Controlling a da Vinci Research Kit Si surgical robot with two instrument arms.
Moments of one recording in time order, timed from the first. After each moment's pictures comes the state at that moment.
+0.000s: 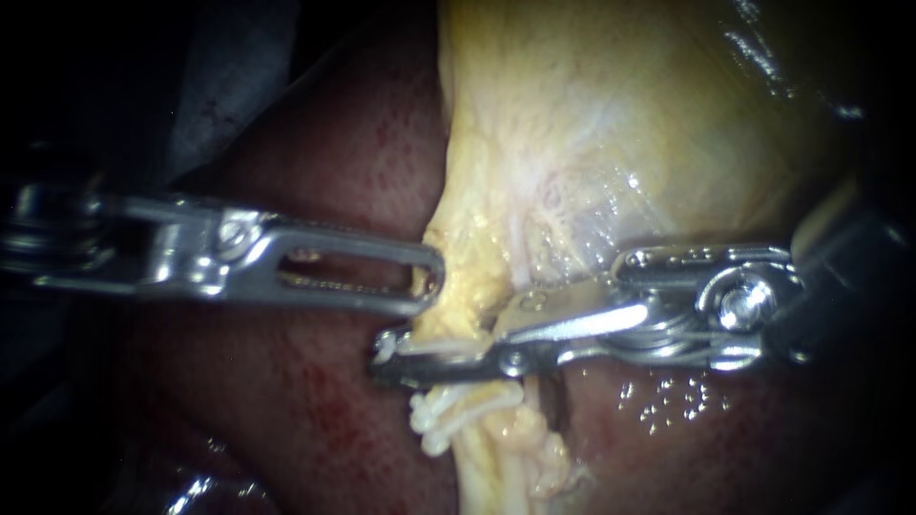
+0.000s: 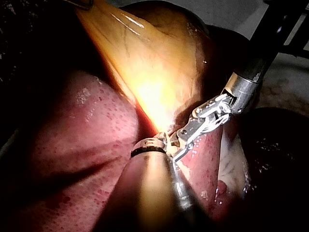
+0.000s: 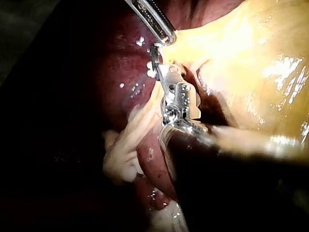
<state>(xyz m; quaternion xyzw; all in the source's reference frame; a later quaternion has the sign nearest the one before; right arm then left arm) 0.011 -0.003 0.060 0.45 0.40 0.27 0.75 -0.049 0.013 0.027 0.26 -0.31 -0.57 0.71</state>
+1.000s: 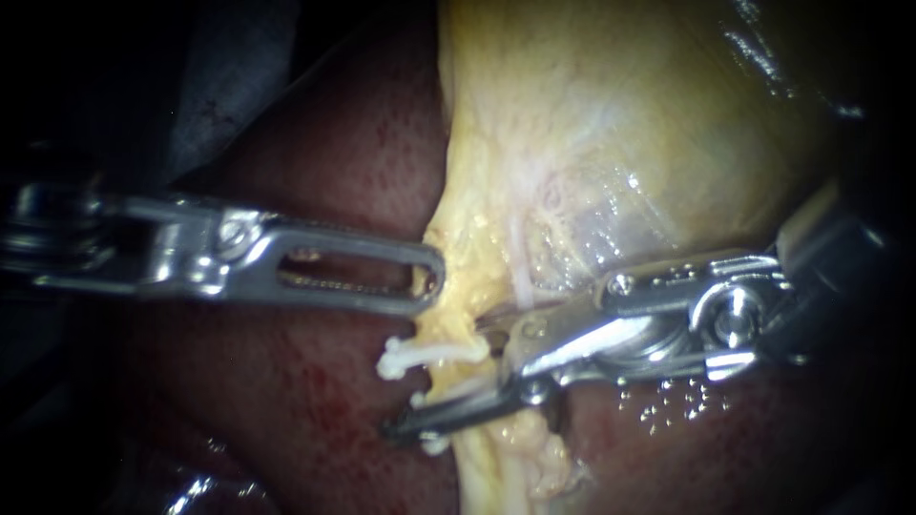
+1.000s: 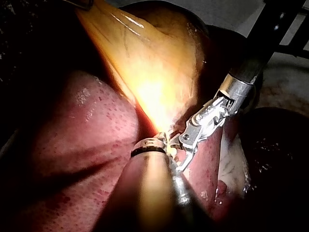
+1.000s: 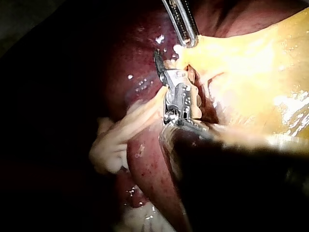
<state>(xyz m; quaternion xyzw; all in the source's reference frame) 0.013 -0.003 0.060 0.37 0.46 0.18 0.79 -0.049 0.013 0.027 0.26 -0.31 -0.57 0.71</state>
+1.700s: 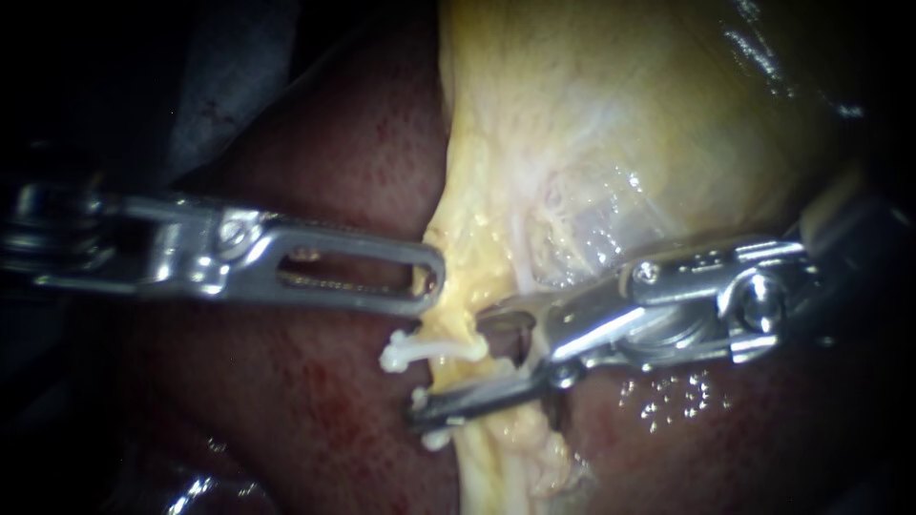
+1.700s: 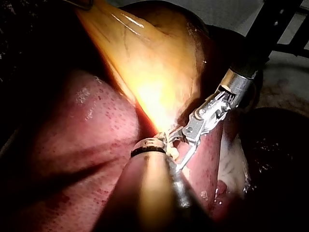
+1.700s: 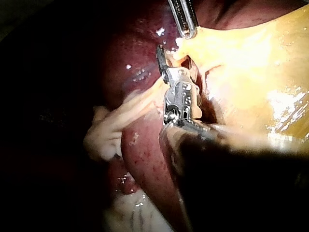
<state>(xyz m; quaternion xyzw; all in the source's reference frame) 0.010 -0.002 0.060 0.35 0.47 0.17 0.79 -0.049 0.013 0.027 0.26 -0.31 -0.57 0.71</state>
